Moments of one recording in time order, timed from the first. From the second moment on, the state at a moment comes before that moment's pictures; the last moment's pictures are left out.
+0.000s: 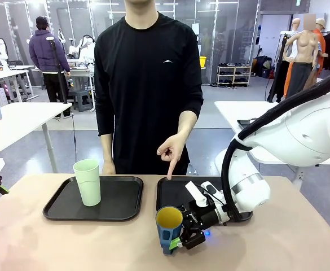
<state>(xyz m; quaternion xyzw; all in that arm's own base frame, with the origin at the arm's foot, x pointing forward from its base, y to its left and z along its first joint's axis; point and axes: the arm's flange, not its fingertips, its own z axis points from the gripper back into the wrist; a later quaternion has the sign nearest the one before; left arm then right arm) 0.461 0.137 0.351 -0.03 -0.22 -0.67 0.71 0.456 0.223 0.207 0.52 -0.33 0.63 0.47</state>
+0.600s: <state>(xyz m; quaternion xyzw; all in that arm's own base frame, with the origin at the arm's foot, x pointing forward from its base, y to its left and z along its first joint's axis) 0.461 0.137 0.351 -0.03 -0.22 -0.67 0.71 0.460 0.216 0.202 0.53 -0.33 0.62 0.47</state>
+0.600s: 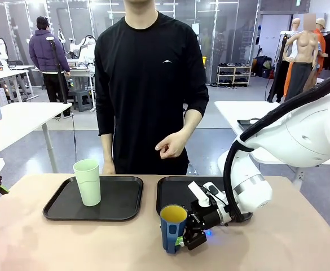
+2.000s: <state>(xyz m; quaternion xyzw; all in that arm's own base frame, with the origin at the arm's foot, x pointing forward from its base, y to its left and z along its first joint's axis) 0.461 0.137 0.351 -0.03 -0.22 -0.67 0.71 0.446 0.220 0.286 0.51 -0.38 0.61 0.46</state>
